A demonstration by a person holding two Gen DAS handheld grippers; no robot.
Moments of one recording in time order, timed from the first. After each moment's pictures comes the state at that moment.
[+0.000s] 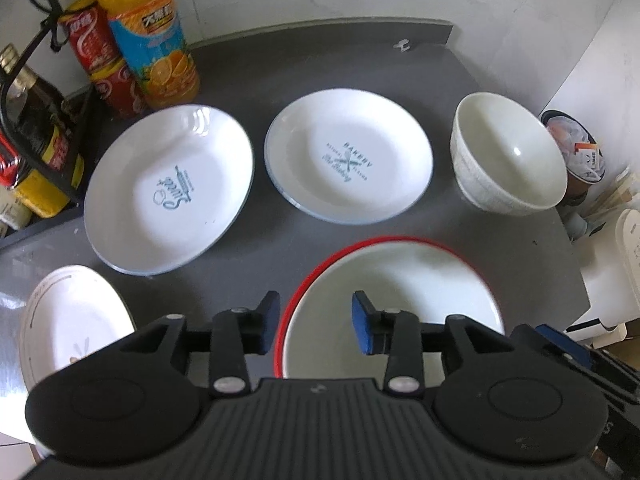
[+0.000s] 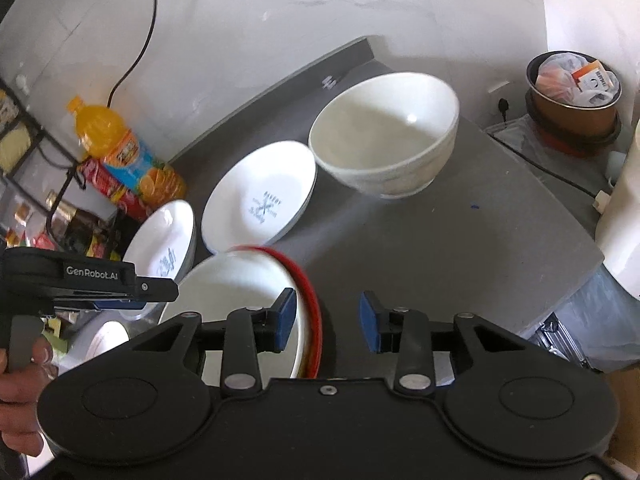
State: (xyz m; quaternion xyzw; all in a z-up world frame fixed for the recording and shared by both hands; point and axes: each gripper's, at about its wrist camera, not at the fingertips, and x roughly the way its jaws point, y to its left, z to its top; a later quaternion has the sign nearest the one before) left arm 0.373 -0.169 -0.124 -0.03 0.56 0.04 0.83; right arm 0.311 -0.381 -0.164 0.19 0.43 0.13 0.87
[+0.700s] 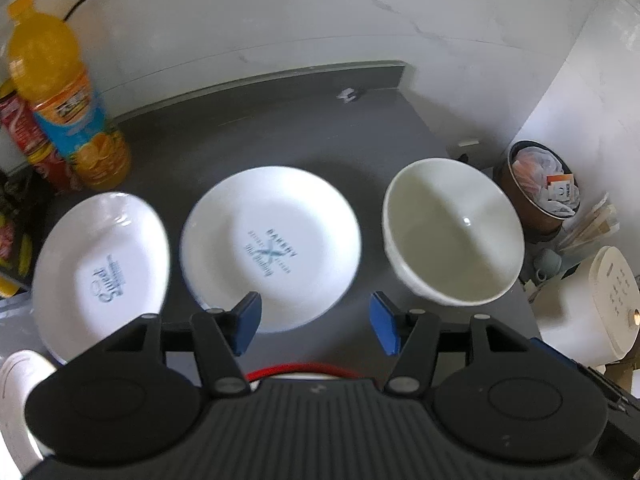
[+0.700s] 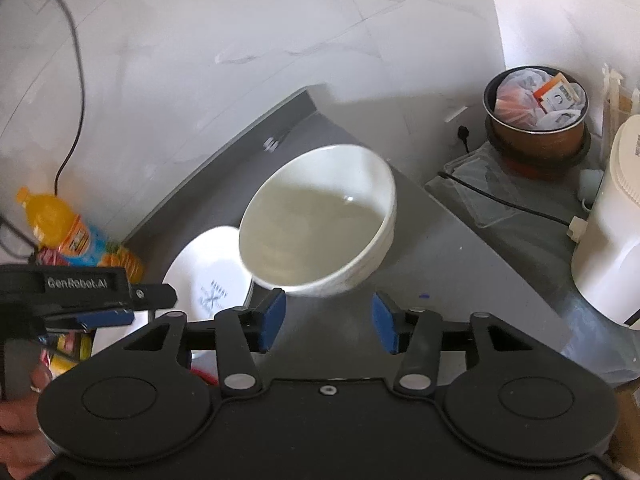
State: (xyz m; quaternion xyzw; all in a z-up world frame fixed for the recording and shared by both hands) left arm 0.452 -0.230 -0.113 -0.03 0.52 0.00 0.85; right arm 0.374 -0.430 -0.167 0.24 0.40 0.07 0.88
